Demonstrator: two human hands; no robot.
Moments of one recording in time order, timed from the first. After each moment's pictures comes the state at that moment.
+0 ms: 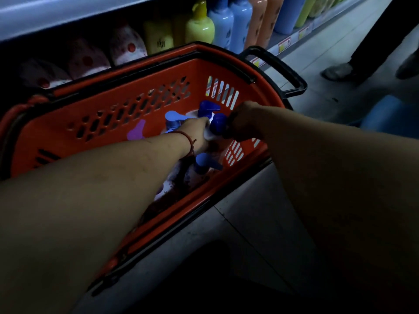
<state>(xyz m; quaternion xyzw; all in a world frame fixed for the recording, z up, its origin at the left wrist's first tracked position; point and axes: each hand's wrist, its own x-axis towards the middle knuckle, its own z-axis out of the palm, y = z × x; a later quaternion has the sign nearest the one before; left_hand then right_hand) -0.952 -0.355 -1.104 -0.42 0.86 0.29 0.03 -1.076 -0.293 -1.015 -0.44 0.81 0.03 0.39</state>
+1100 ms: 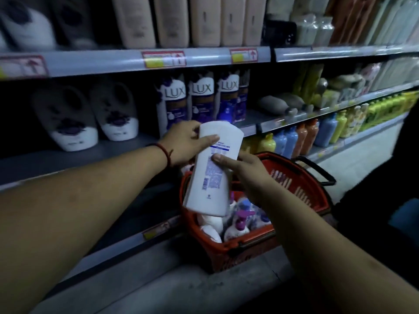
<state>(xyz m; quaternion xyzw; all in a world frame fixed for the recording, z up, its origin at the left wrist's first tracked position) -0.670 -0.255 -0.800 -0.46 0.79 0.27 -0.31 -0.834 -0.183 -0.847 -0.45 0.50 -0.53 0.52</state>
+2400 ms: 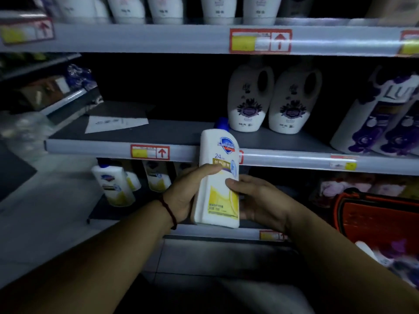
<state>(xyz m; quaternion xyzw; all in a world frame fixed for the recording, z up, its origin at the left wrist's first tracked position) -0.352 -0.177 -0.908 -0.47 0.29 0.64 -0.53 -0.524 -0.231 -0.909 -0.48 0.33 -0.21 0.78</state>
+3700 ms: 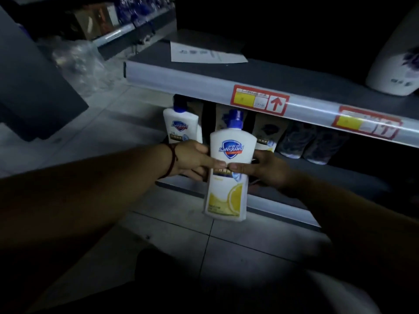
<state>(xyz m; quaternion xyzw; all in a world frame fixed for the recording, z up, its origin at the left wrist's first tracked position) -0.113 -0.127 -1.002 -0.70 0.37 0.53 -0.30 -0.308 -0.224 -1.011 -0.72 0.36 -0.08 0.59</state>
